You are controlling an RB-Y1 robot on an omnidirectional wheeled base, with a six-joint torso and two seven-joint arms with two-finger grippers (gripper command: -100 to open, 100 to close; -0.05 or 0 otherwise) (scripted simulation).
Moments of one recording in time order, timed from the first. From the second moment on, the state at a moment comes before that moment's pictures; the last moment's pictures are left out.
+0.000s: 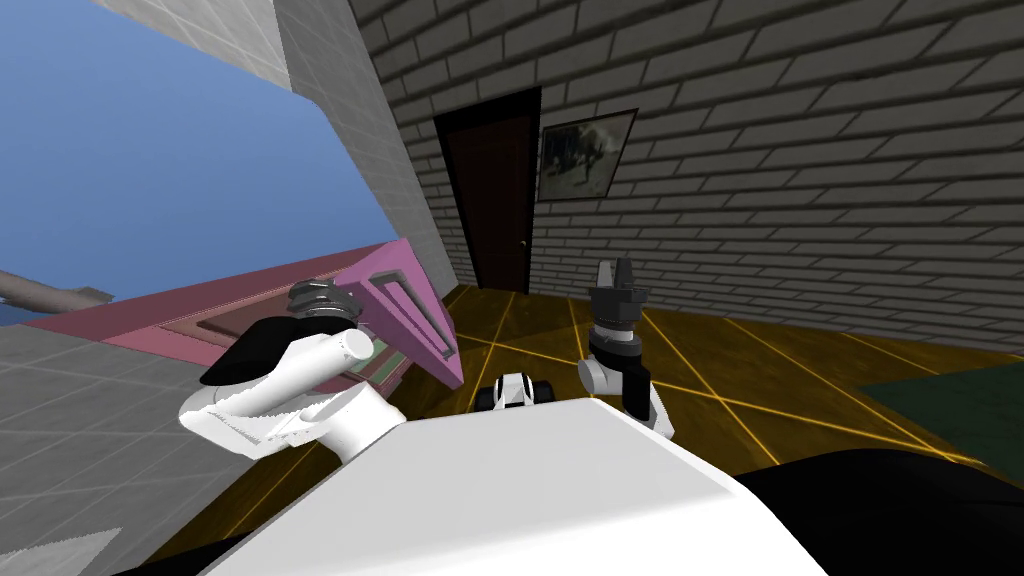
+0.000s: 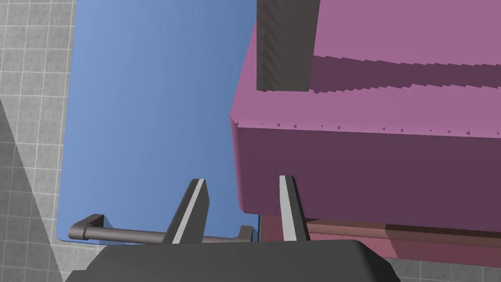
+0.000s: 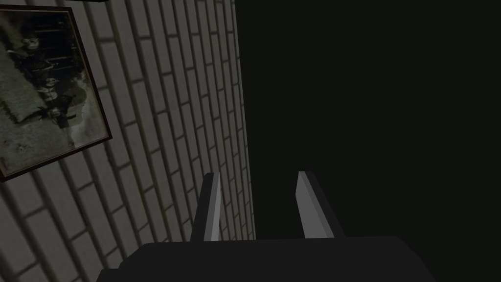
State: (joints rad) left arm -0.16 0.02 0.54 -2.56 -0.20 1.05 0.08; right arm 0.46 -0.01 0.04 -2.40 0.01 -0.60 0.07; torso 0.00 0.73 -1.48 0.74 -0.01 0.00
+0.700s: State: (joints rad) left arm -0.14 0.01 0.61 -2.56 -0.27 1.06 0.10; right arm 0.46 -0.01 0.04 -2.40 0.01 -0.60 0.07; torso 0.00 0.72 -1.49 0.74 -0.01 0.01
